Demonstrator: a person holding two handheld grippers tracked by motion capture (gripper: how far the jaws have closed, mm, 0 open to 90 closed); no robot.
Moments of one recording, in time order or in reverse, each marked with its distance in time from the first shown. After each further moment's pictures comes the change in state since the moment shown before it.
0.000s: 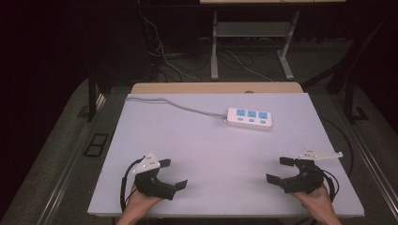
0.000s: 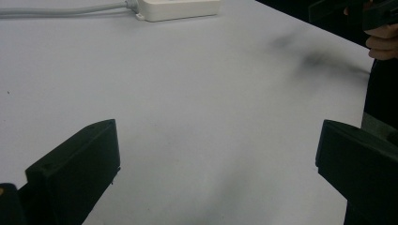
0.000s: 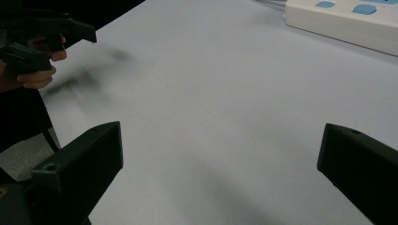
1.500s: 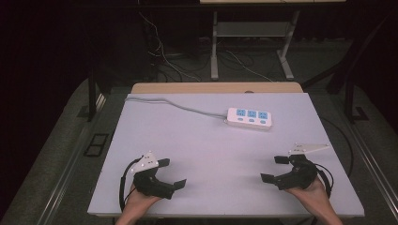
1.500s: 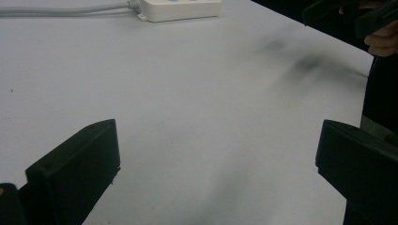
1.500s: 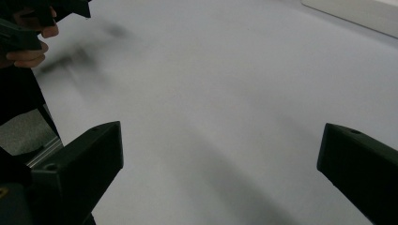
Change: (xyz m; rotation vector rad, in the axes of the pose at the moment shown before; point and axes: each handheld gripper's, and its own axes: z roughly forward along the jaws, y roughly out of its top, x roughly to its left) left arm 0.003 0.000 -0.002 -0.005 -0.005 -0.013; right arm 0.005 0.019 0.014 0.130 0.000 -0.020
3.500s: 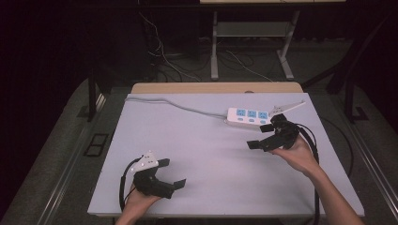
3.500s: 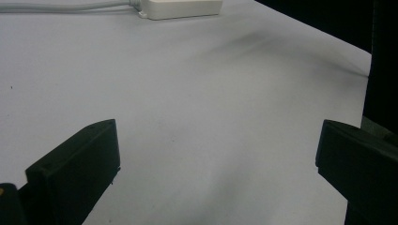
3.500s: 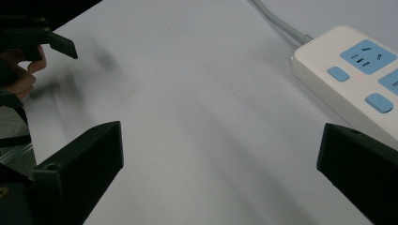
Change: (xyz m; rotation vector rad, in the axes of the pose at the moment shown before) left arm 0.002 -0.001 0.001 0.003 -0.003 -0.010; right arm -0.025 0.102 0.031 0.094 0.031 -0.076
